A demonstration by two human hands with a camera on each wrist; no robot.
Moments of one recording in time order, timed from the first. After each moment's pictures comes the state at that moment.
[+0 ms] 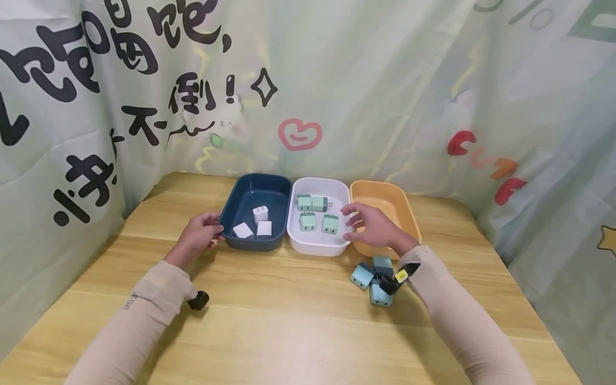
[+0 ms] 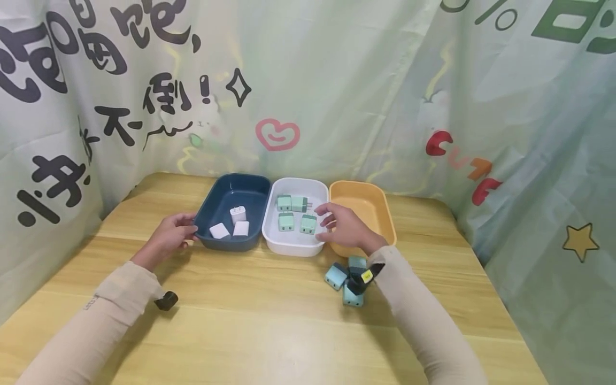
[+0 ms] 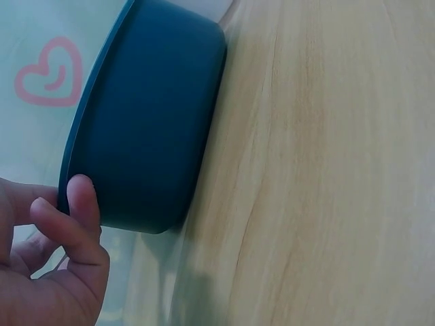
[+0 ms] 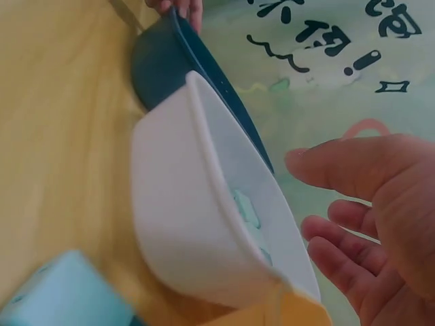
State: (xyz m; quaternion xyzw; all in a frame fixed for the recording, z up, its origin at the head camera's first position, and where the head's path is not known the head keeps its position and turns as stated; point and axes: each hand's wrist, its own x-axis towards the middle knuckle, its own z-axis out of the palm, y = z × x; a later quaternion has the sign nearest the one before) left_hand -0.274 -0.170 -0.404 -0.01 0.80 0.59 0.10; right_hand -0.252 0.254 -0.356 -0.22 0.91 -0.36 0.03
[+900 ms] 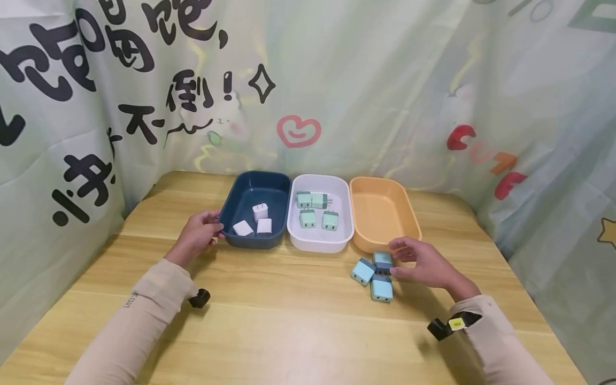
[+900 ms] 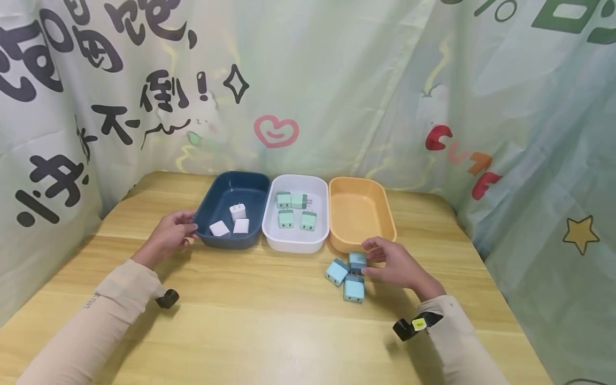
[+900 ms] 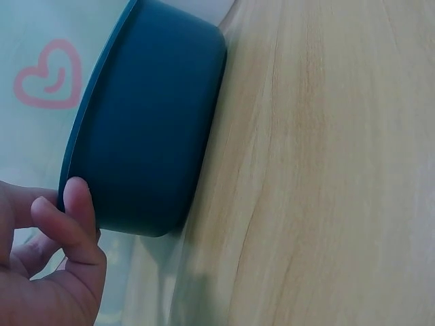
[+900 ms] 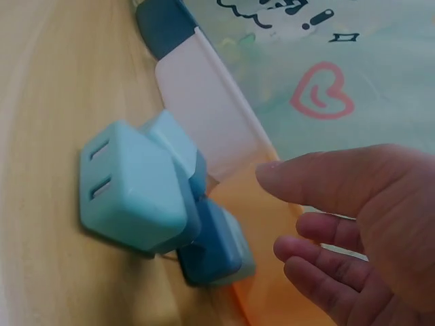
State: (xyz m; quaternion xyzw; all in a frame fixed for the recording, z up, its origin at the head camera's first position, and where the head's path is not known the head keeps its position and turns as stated) left_hand -0.277 -0.169 -0.404 -0.04 0.80 0.59 0.11; right_hand -0.166 0.340 -0.390 -0.21 0.91 -0.37 0.00
